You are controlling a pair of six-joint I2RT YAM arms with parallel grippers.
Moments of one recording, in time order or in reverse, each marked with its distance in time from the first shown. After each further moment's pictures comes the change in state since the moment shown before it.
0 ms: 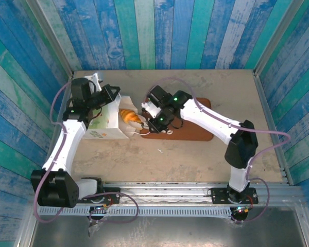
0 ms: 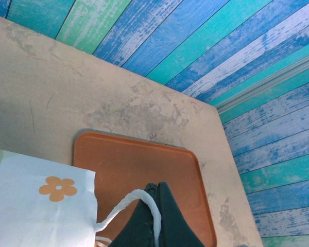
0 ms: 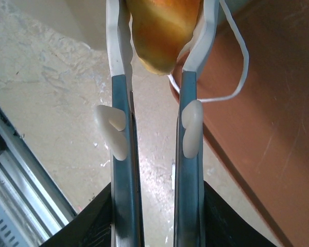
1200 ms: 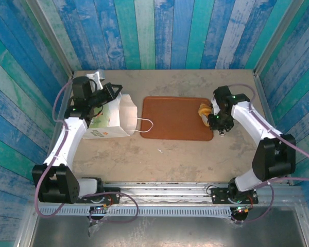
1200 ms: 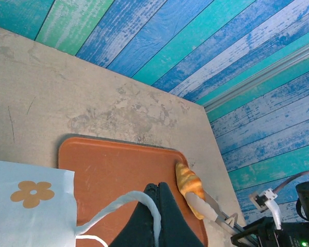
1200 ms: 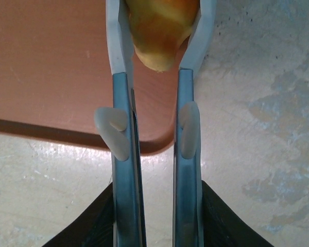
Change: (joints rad) left arm 0.000 0.039 0.001 0.061 0.056 -0.003; right arm -0.639 -0.311 -0.528 -0.005 0.188 0.069
